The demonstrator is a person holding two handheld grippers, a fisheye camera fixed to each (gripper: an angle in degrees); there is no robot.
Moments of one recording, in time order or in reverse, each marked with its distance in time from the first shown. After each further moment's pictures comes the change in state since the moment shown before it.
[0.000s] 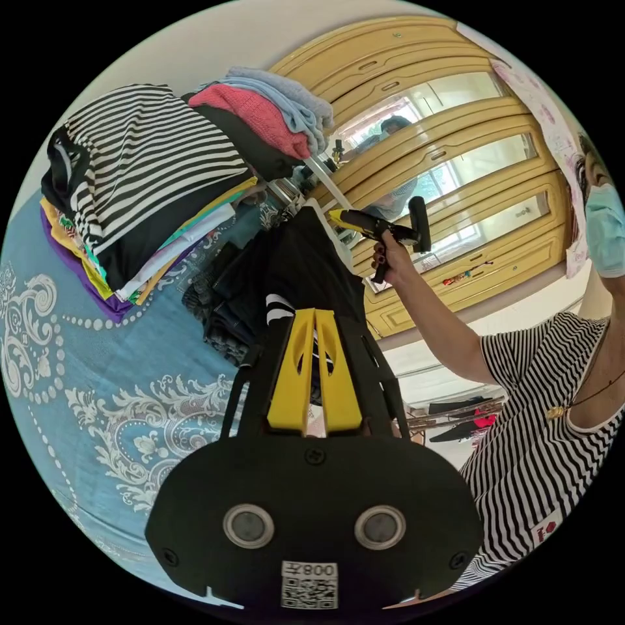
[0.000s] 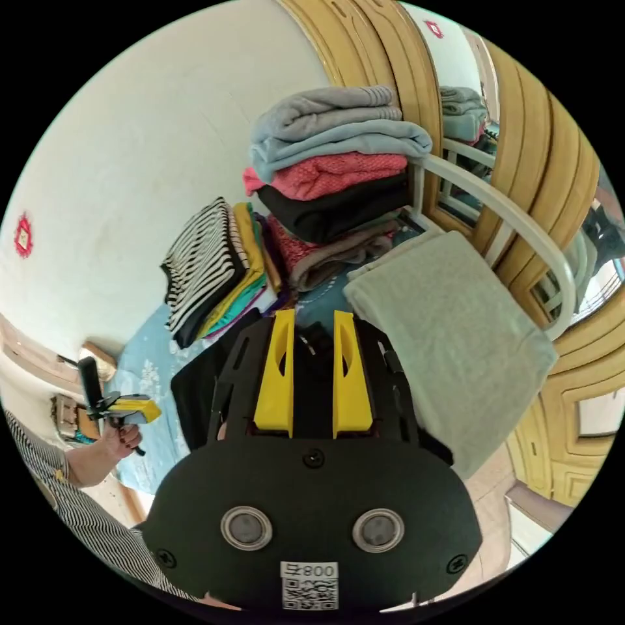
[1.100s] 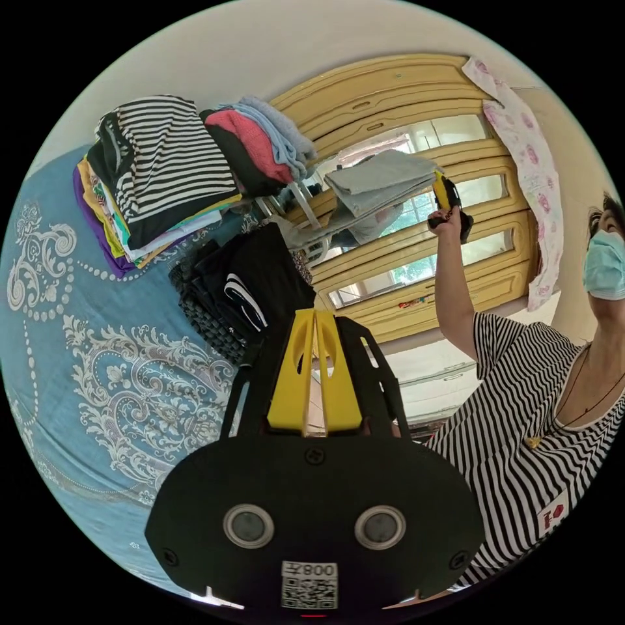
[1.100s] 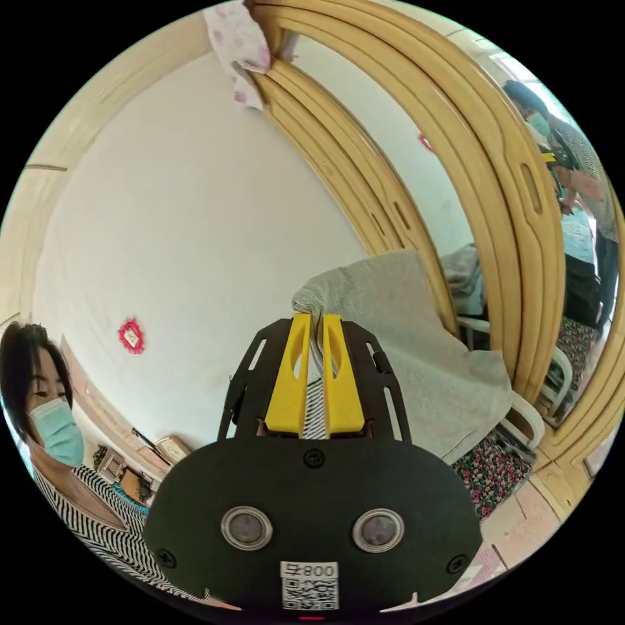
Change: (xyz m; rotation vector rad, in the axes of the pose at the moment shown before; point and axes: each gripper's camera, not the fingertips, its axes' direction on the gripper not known) left arm 0.366 -0.126 0.106 0.137 0.147 -0.088; right arm -0.081 0.244 -0.122 0.670 -0.448 0.020
